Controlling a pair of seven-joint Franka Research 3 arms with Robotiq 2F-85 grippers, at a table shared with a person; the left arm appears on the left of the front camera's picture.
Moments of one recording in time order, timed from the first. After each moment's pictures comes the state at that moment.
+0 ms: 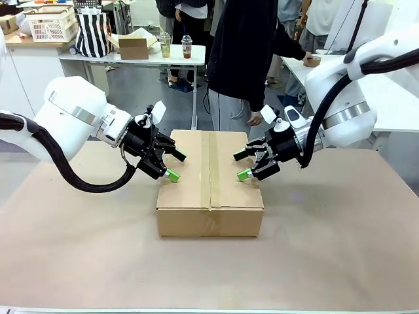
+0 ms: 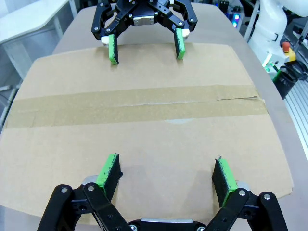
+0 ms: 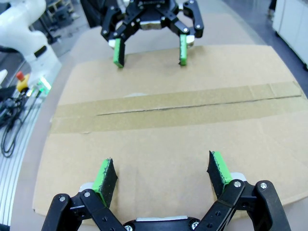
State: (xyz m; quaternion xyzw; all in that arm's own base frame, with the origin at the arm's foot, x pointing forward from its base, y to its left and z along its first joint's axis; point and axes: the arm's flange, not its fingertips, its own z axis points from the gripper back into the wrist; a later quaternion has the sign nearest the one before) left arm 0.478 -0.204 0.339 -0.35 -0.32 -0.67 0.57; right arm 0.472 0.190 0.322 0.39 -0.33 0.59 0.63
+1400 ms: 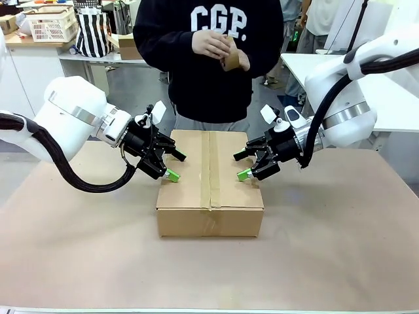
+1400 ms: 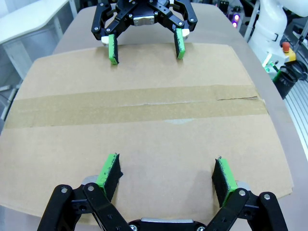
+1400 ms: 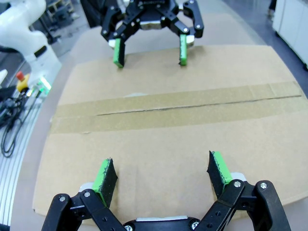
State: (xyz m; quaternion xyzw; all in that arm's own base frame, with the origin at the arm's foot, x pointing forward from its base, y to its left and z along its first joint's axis) left arm 0.478 -0.204 0.339 -0.35 -0.32 -0.67 0.57; right arm 0.472 0.190 0.322 0.39 -0.33 0.59 0.63
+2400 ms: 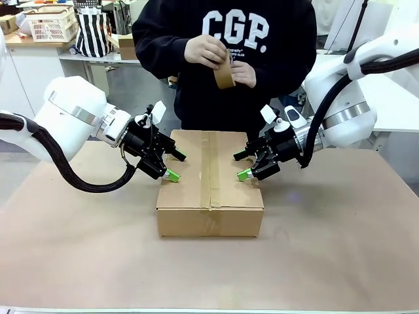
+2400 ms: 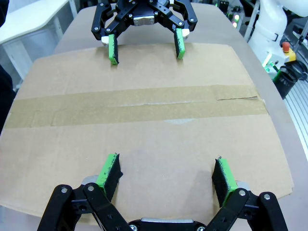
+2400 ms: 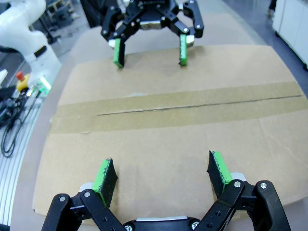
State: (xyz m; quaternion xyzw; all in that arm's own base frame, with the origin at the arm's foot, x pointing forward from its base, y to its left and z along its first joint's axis) left arm 0.478 -0.204 0.339 -0.35 -0.32 -0.67 0.57; right arm 0.472 0.190 0.322 0.39 -0.33 0.59 0.63
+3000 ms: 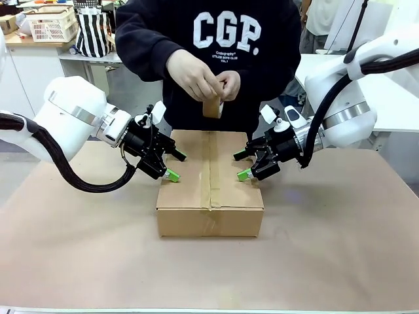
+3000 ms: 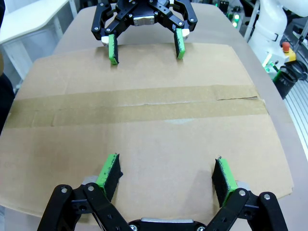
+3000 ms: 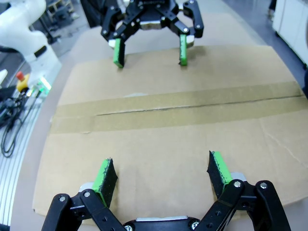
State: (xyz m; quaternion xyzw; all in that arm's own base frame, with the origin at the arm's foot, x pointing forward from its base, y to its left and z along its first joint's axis) left arm 0.478 -0.204 0.339 -0.35 -0.32 -0.67 0.57; right arm 0.472 0.190 0.322 0.39 -0.33 0.59 0.63
